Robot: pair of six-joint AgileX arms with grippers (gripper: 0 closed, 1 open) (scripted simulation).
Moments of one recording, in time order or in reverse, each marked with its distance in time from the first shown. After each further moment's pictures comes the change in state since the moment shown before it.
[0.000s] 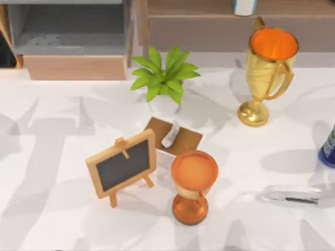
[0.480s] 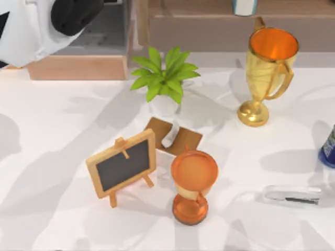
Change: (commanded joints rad) left arm -0.338 0.981 0.809 0.165 -0.291 0.007; right arm 0.000 0.000 0.000 0.000 0.000 0.000
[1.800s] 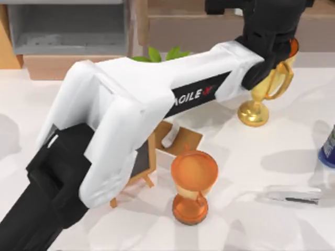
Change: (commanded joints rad) left arm -0.229 0.937 0.754 0.094 -0.264 -0.033; right arm 0.000 0.000 0.000 0.000 0.000 0.000
